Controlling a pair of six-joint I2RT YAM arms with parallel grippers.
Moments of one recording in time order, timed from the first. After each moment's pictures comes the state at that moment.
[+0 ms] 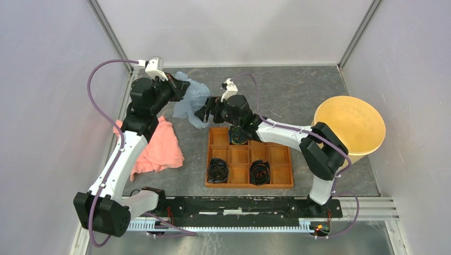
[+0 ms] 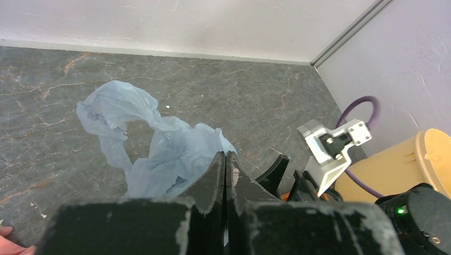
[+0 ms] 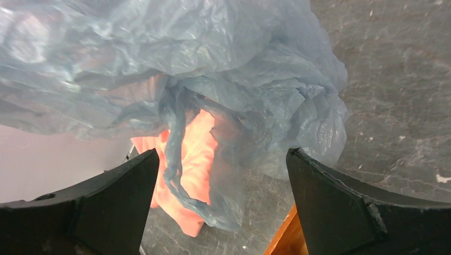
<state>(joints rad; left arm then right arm) -0.20 1.12 1.06 -0.05 0.24 -0.42 0.84 1.81 1.20 0.36 -0.02 0.68</state>
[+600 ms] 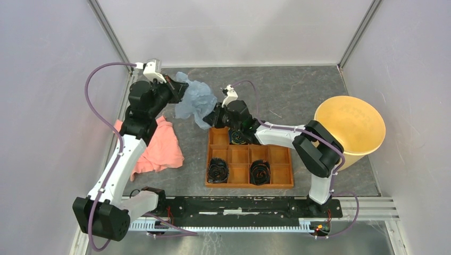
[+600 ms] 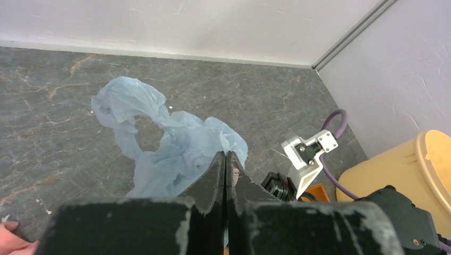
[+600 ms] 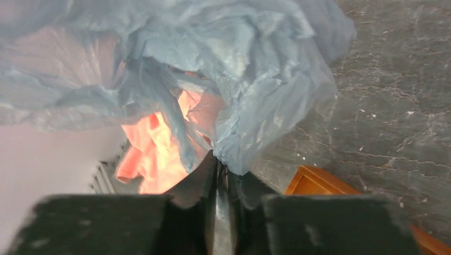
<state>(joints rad) -0.20 1.09 1.03 -0.04 0.23 -0.42 0.83 1.87 1.14 0.43 -0.05 0.72</state>
